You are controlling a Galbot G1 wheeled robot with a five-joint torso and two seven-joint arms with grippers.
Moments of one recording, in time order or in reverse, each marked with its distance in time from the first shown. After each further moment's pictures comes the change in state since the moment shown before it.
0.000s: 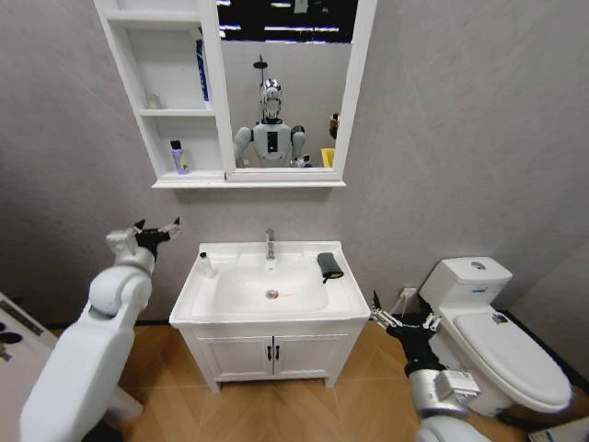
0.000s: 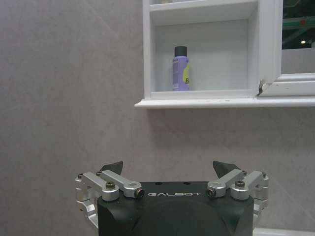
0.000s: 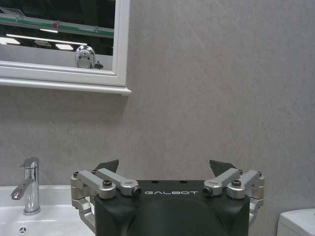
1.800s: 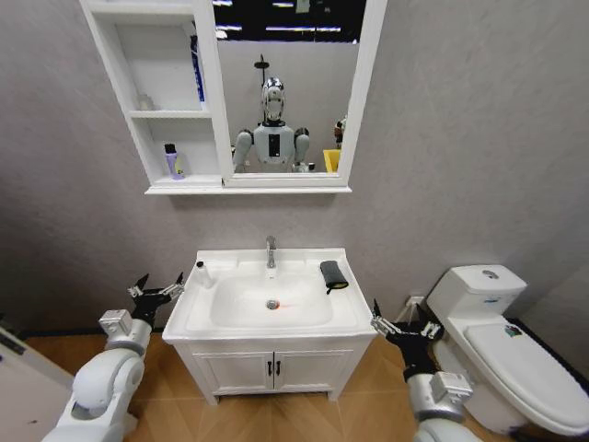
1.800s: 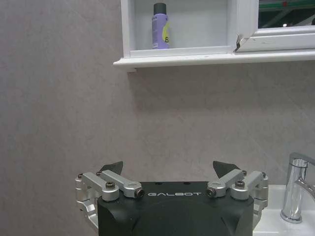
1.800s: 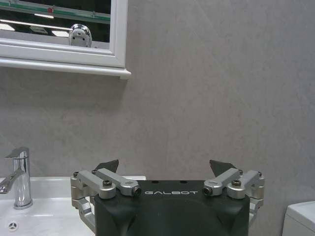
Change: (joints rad) left arm 0.255 -0.116 -0.060 -0.080 0.118 -0.077 0.157; right arm -0.021 0.015 0.008 -0.029 -0.005 0.008 -0.001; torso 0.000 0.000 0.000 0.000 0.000
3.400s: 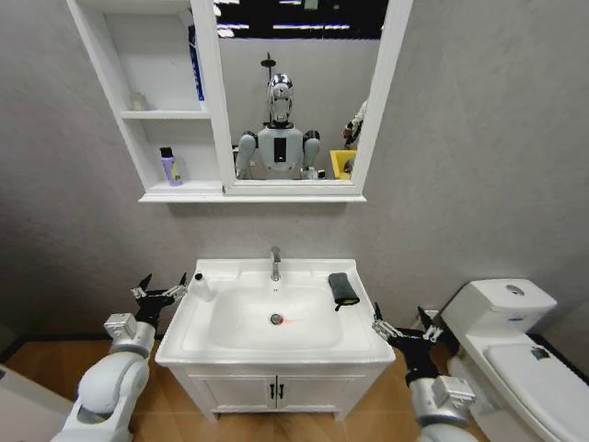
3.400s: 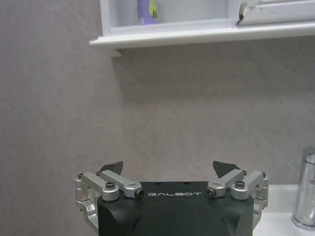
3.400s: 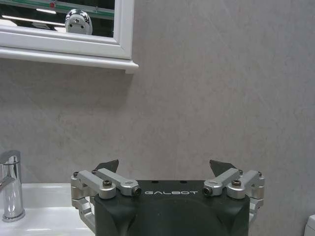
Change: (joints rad) left arm 0.005 -0.050 0.074 0.038 0.085 -0.044 0.012; right arm -0.012 0.004 -0.001 0.000 -0.010 0.000 0.006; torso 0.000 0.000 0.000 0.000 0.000
